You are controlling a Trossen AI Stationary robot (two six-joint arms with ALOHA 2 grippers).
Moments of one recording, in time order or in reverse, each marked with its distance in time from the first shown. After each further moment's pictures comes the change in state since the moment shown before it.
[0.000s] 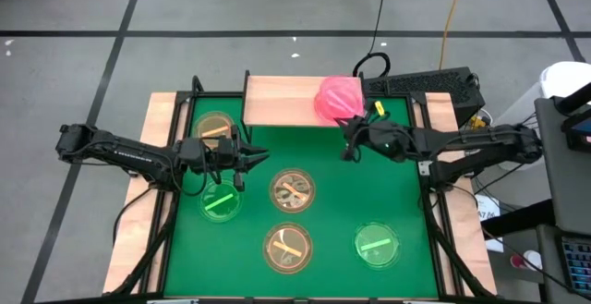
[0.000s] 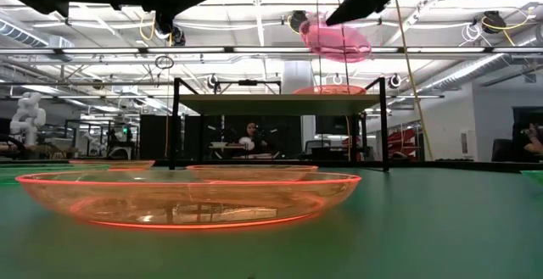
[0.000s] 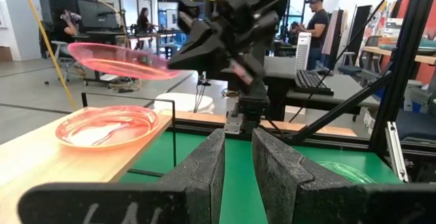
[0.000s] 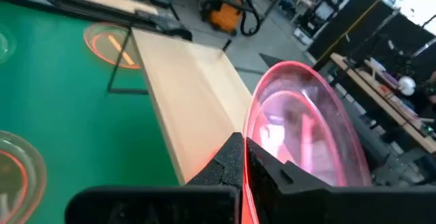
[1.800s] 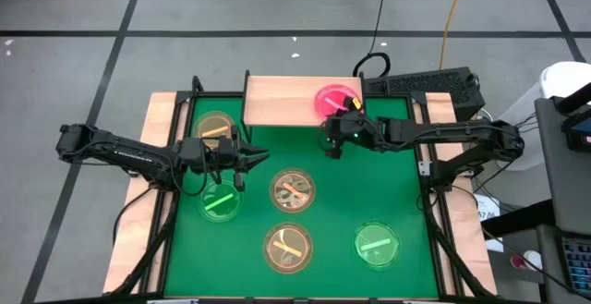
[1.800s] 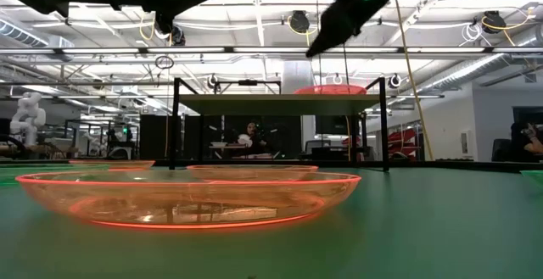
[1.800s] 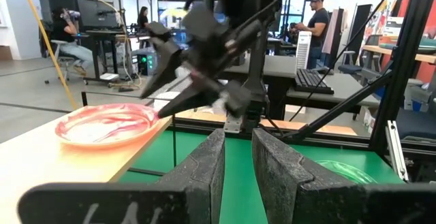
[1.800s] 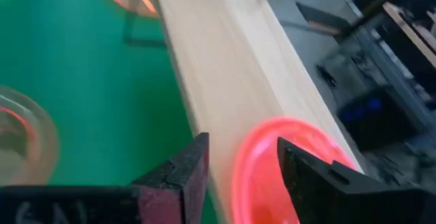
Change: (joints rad) left arm 0.000 0.000 0.000 -0.004 0.000 0.000; right arm -0.086 0.204 0.140 -0.150 -0.170 0.089
